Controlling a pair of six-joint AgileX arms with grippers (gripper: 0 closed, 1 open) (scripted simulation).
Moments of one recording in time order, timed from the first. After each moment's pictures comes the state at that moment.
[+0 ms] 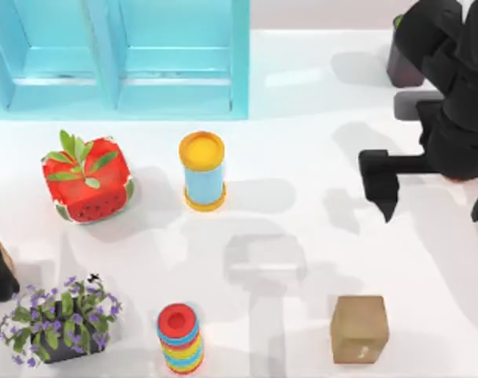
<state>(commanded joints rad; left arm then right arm) 0.00 0.00 0.00 0.00 0.00 0.00 0.41 1.81 1.45 -1.25 0.00 0.42</state>
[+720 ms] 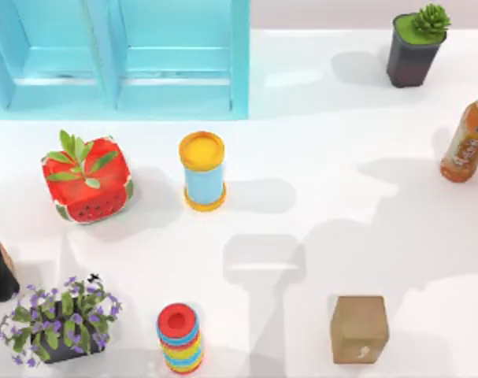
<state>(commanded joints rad) 0.00 0.00 0.00 0.00 0.00 0.00 -0.41 2.00 1.83 -1.40 0.00 -0.38</state>
